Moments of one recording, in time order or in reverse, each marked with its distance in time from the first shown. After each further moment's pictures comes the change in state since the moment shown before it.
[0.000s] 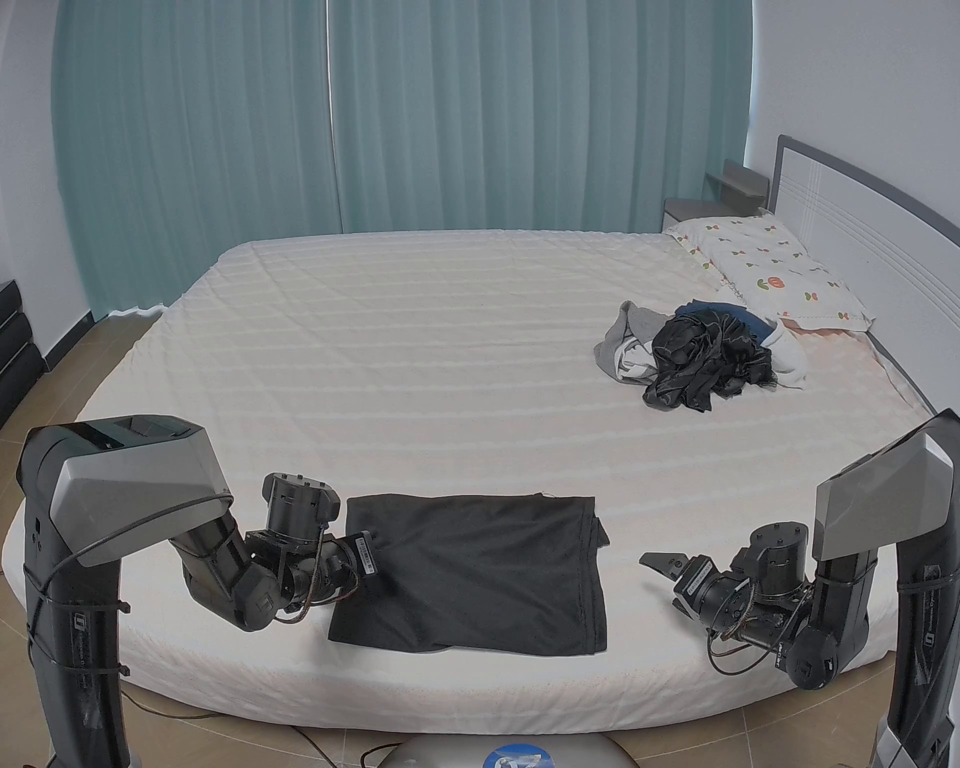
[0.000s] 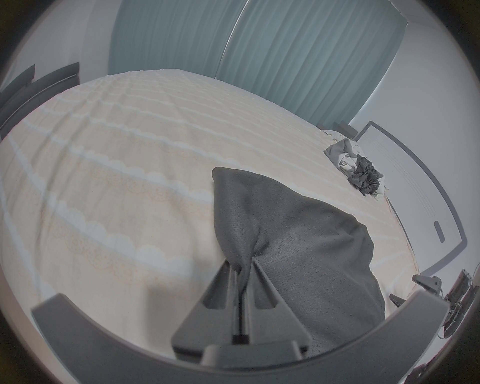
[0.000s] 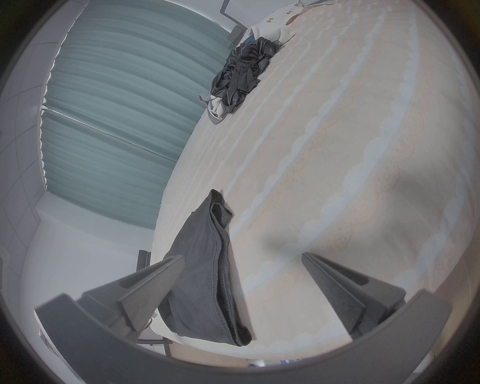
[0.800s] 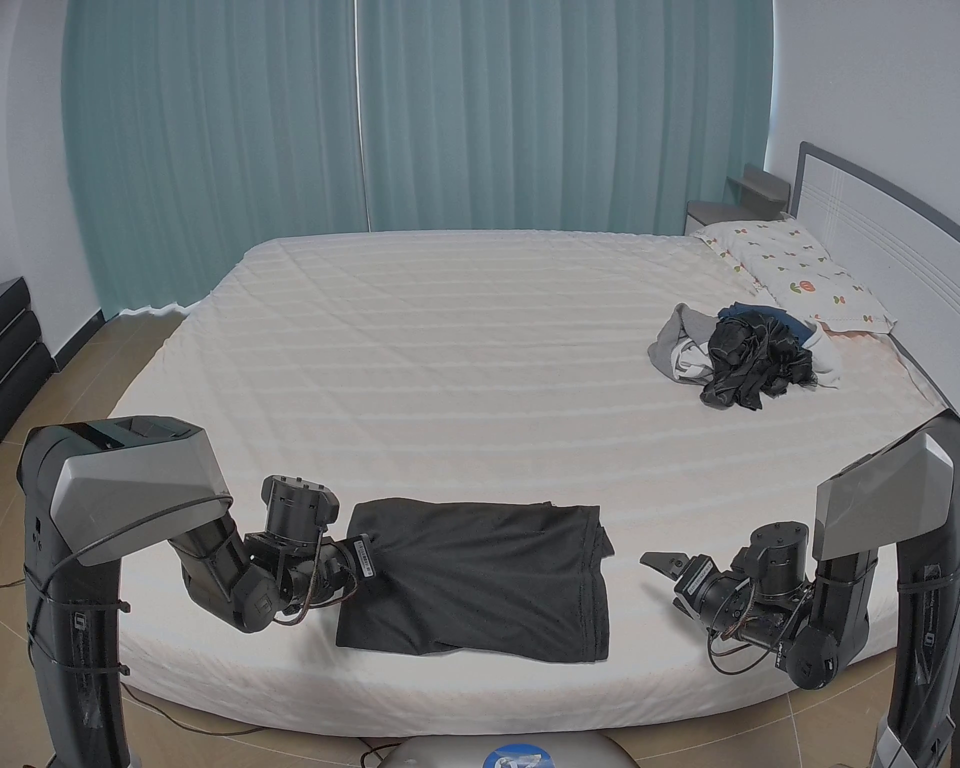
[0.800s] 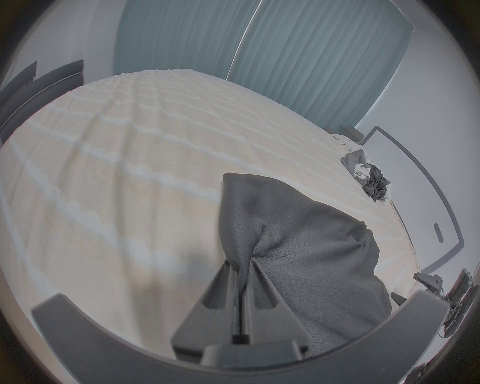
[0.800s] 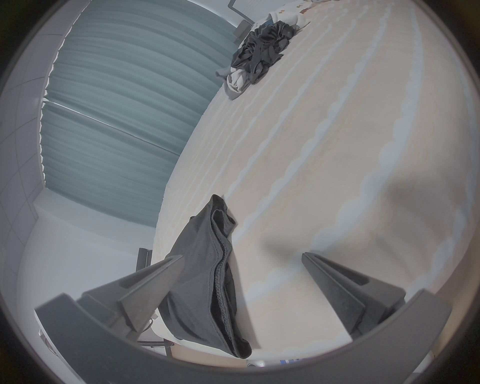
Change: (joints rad) left arm 0.008 0.001 0.008 0.002 -0.001 0.000; right arm -0.002 0.000 0.000 0.000 -0.002 -0.001
